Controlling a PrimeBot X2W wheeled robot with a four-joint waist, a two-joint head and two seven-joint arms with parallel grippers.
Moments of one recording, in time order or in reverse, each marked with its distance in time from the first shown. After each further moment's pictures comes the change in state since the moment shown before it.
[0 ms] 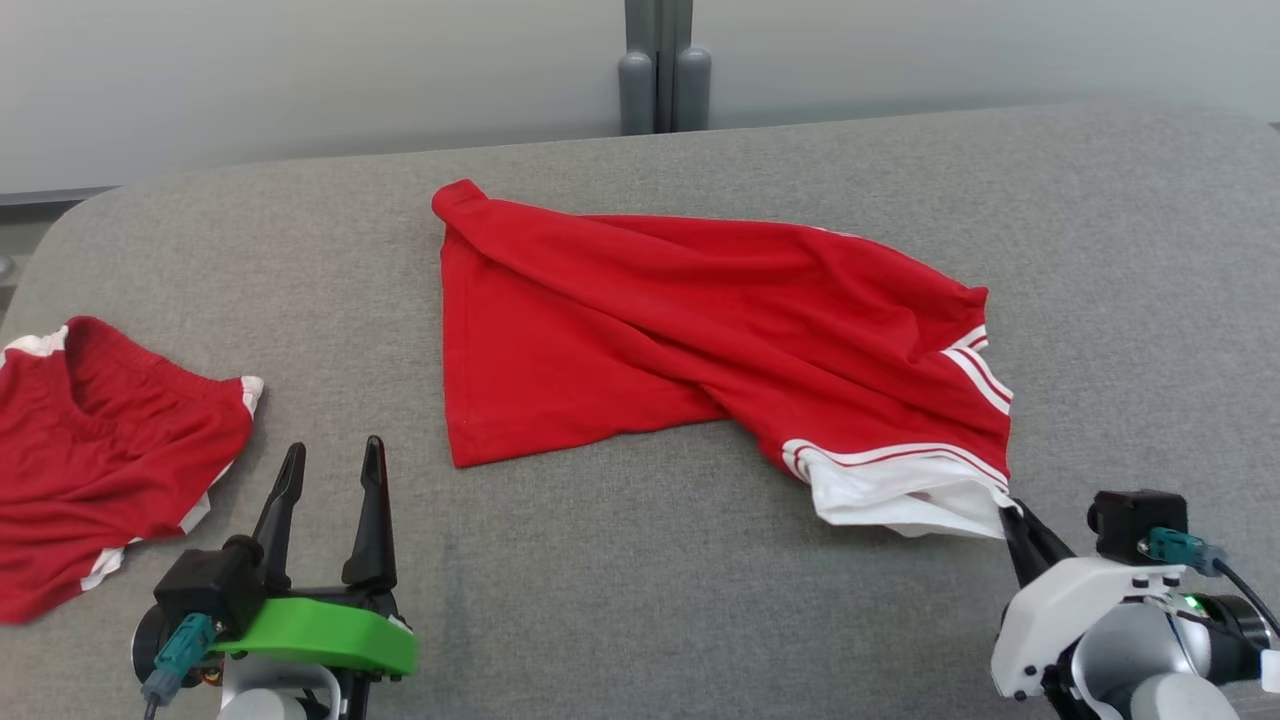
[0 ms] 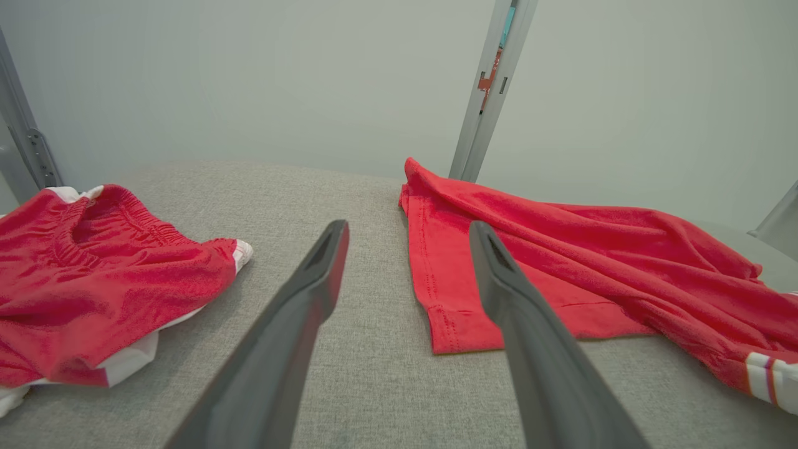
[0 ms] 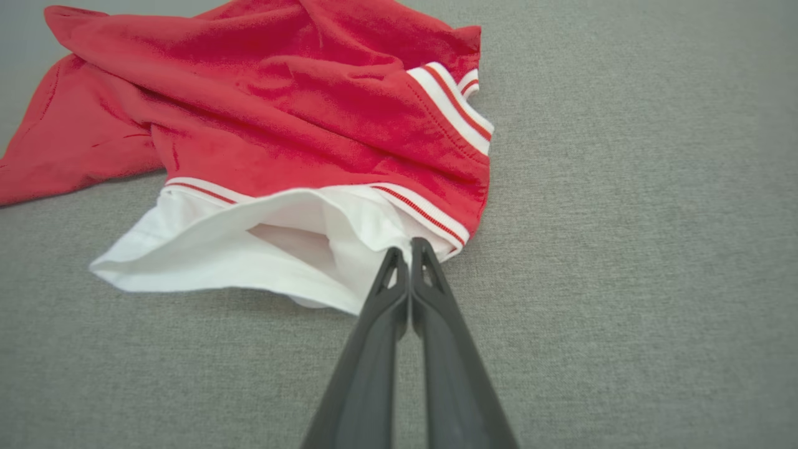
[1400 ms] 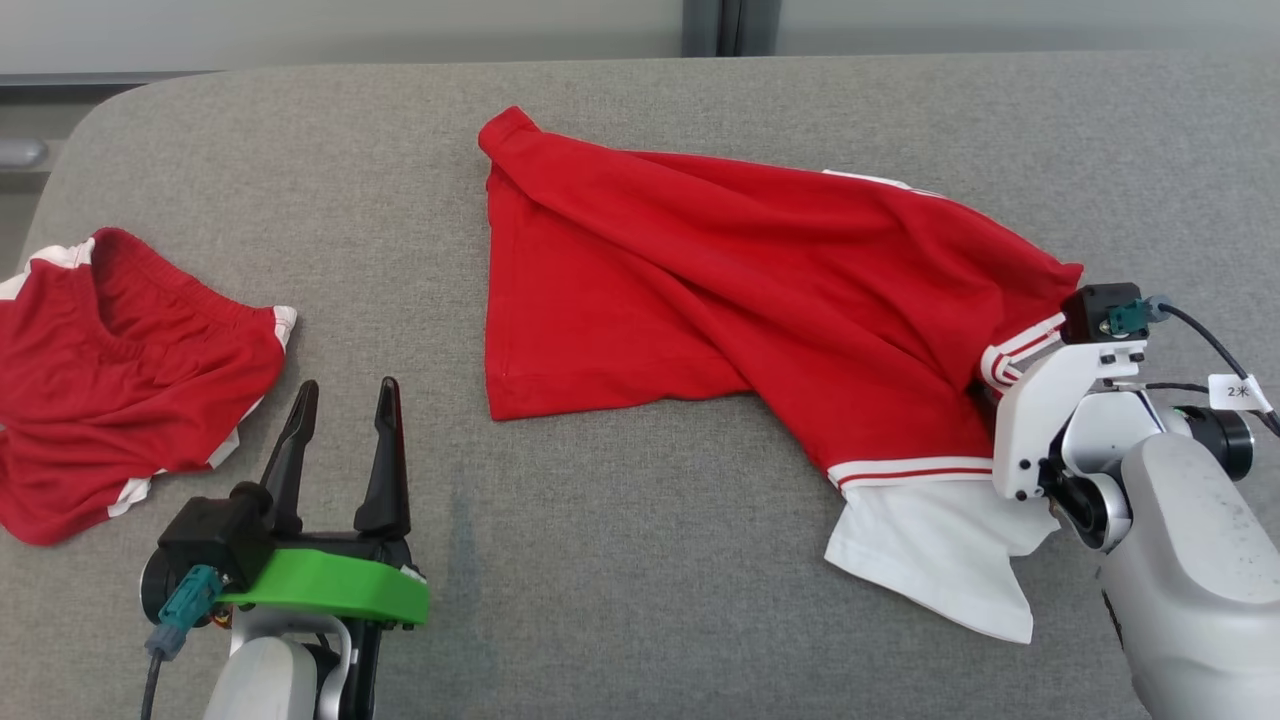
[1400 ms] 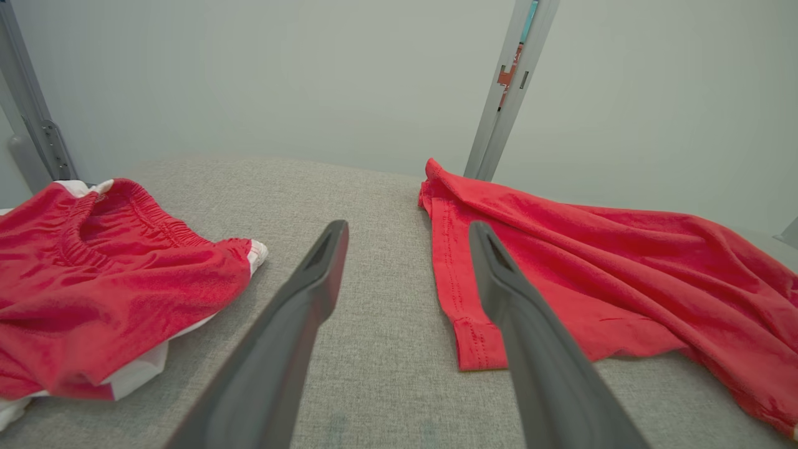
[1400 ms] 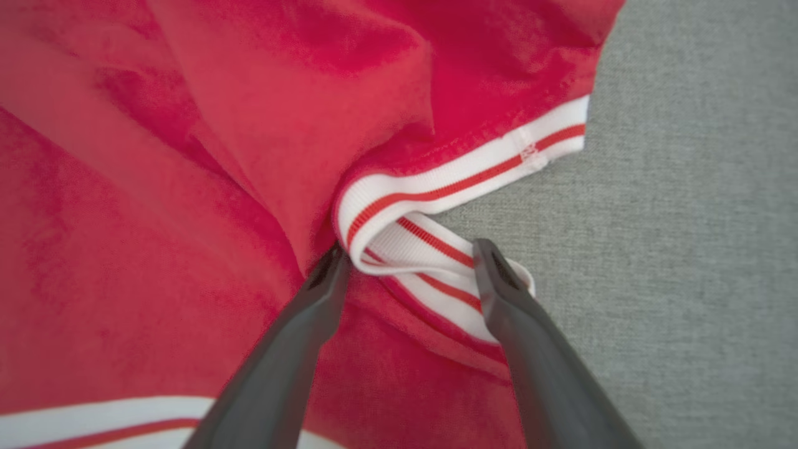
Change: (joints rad) left arm -0.075 -0.002 -0.030 -0.021 -0.003 -0.003 0.000; right arm -0.503 -0.132 0.074 0.497 0.066 0.000 0.221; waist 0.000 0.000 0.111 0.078
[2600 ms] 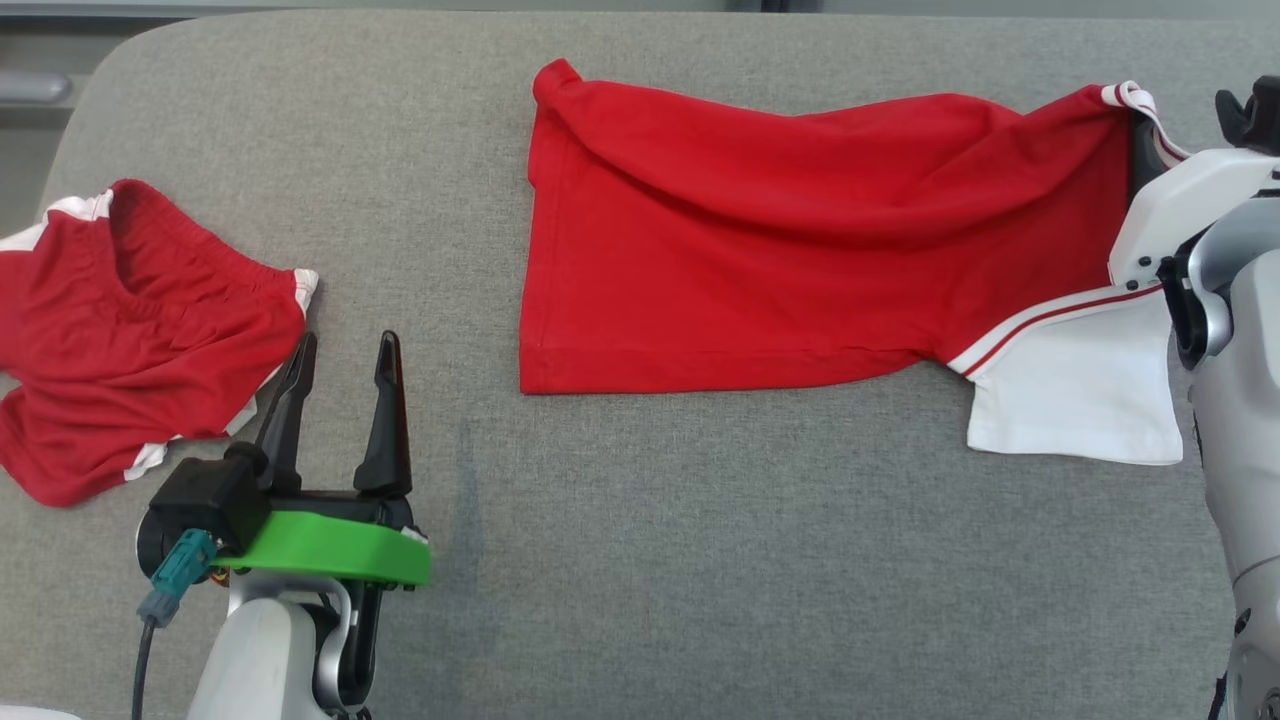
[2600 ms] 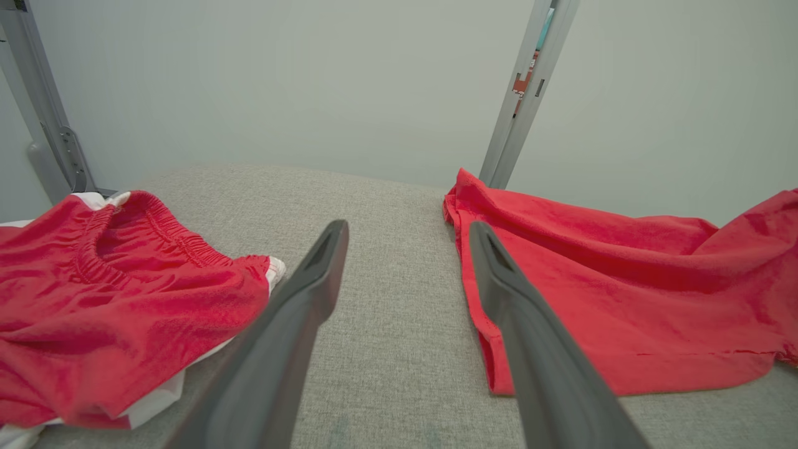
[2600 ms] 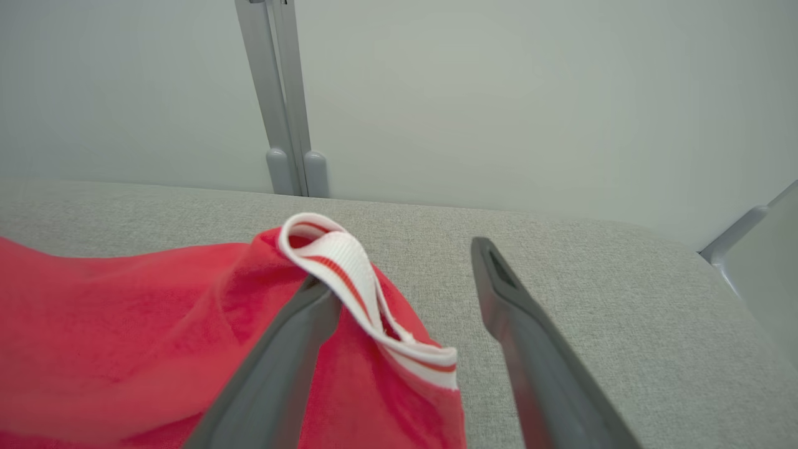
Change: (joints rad) left arm -0.059 0.001 -0.012 -0.018 -0.005 0.000 0.000; right arm -0.369 -0.078 -0.157 0.290 -0.214 0.000 -0.517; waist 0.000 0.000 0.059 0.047
